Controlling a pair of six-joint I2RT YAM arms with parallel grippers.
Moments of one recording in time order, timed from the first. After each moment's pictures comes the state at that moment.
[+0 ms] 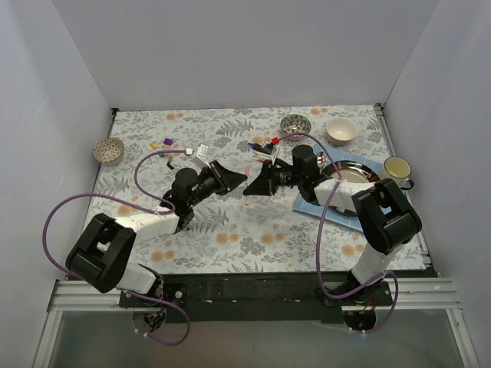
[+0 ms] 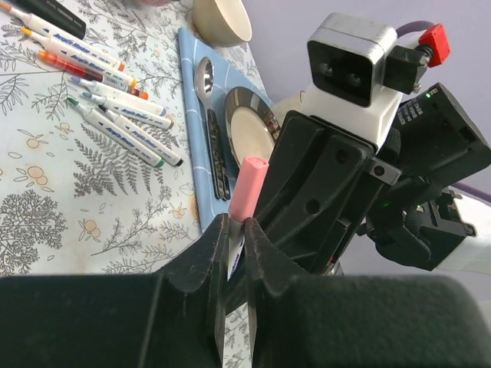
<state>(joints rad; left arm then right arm) -0.53 1.41 0.55 0.77 0.30 -0.94 0.55 1.71 0.85 0.57 -0.95 0.53</state>
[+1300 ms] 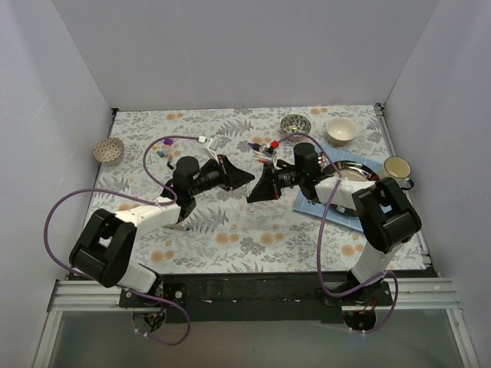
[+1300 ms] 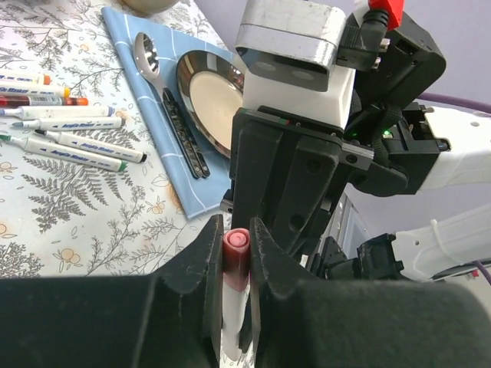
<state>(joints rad) -0.51 1.45 0.67 0.72 0.58 -0.75 0.52 1.73 0.87 0.56 -1.23 0.42</state>
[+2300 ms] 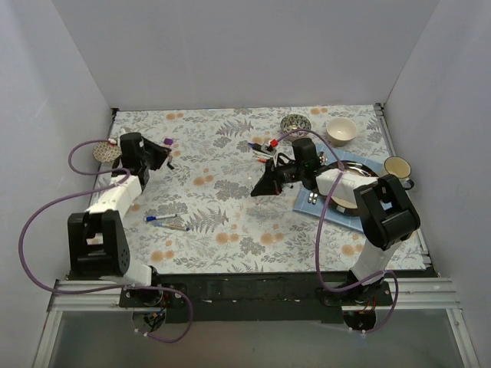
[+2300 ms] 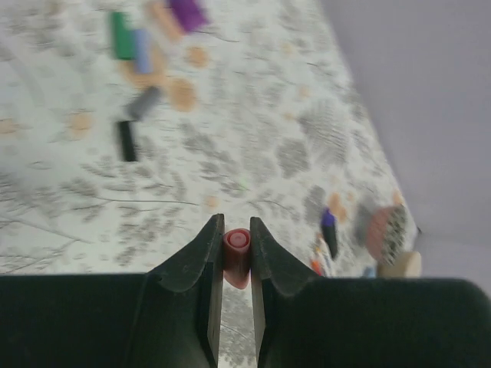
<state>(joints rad) 0.03 1.43 0.90 0.11 0.12 -0.91 0.50 1.75 0.97 0.22 -1.07 0.08</state>
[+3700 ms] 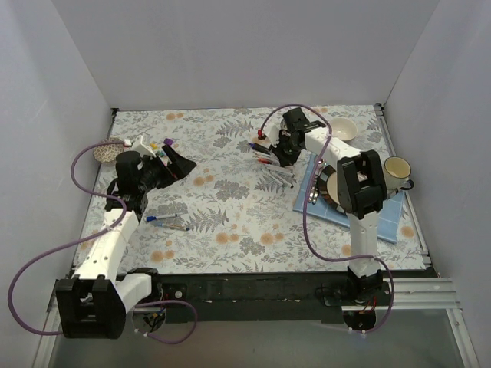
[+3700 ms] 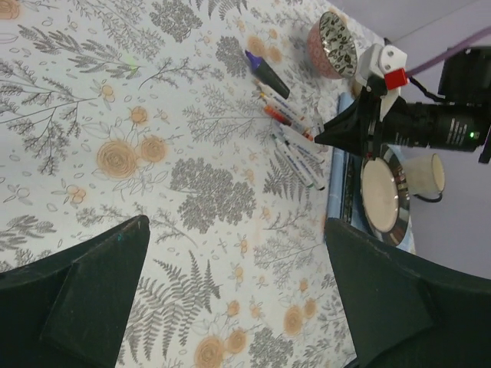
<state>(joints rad) -0.02 1.07 0.75 -0.08 0.43 -0.62 0.40 2.12 1.70 -0.66 -0.30 -0.69</state>
